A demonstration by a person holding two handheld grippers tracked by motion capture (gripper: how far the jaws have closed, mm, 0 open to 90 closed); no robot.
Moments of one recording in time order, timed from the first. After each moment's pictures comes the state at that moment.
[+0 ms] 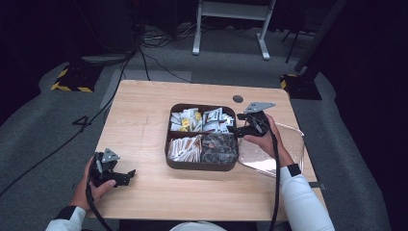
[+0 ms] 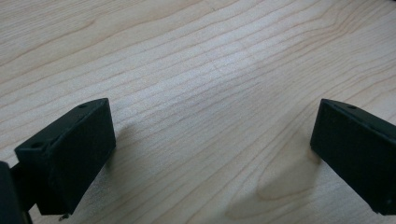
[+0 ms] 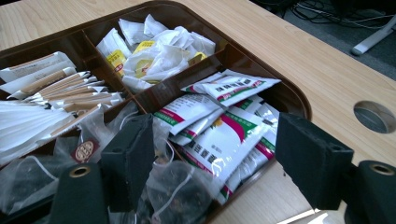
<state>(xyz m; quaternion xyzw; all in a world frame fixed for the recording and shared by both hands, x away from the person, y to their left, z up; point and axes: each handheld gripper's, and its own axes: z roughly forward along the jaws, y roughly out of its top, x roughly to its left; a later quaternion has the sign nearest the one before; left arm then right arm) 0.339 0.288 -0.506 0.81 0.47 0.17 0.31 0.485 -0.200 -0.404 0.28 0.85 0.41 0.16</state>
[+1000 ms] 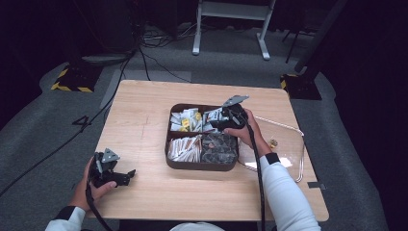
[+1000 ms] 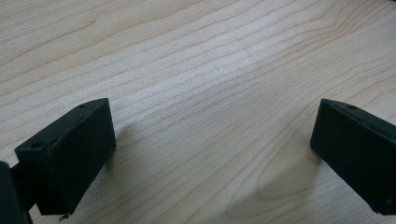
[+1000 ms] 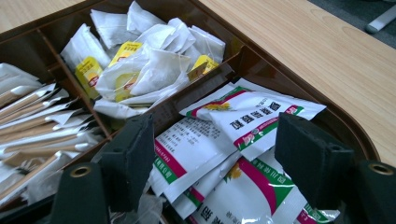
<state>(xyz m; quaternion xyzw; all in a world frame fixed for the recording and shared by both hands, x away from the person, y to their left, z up) 0.339 0.288 -0.506 0.81 0.47 0.17 0.31 0.527 -0.143 -0.428 0.30 0.87 0.37 0.14</state>
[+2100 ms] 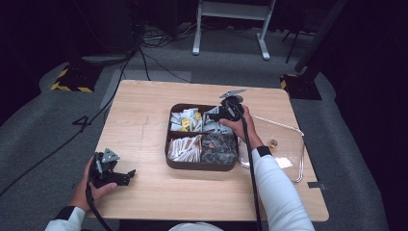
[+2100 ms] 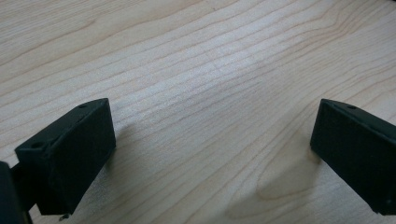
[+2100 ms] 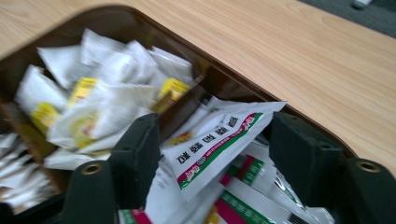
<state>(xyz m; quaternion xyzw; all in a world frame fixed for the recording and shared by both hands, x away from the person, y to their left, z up) 0.339 0.288 -0.506 0.81 0.48 0.17 0.31 0.558 -0.133 -0.432 0.37 0.84 0.38 0.13</state>
